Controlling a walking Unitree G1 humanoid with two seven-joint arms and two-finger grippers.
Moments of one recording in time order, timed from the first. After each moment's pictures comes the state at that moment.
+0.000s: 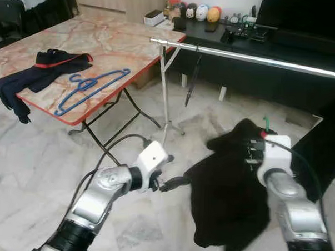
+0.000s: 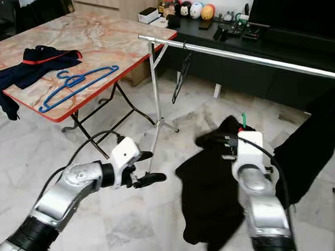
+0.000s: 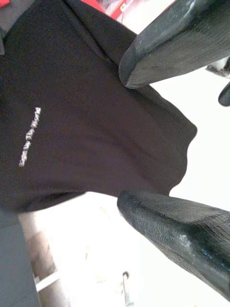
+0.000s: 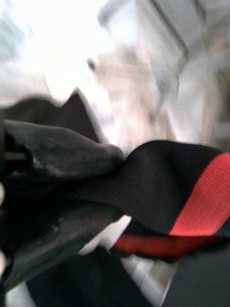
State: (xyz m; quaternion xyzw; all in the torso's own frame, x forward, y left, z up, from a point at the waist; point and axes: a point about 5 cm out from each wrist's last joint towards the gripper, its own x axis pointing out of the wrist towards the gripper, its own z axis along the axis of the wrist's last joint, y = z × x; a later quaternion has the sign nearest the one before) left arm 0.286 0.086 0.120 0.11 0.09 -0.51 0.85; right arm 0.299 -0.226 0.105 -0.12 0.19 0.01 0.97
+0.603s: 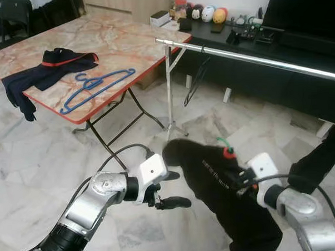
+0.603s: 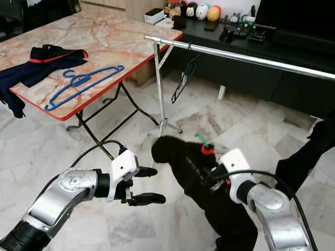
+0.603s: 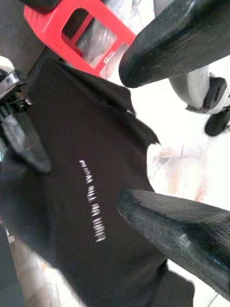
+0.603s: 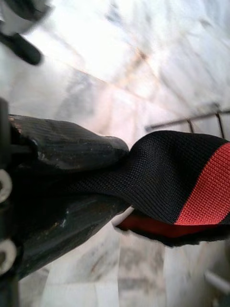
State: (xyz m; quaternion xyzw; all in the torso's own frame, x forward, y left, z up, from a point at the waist) left arm 0.267 0.084 0.118 0.11 0.10 -0.61 0.78; right arm 0.269 -0.221 0.089 -0.15 0.21 0.30 0.92
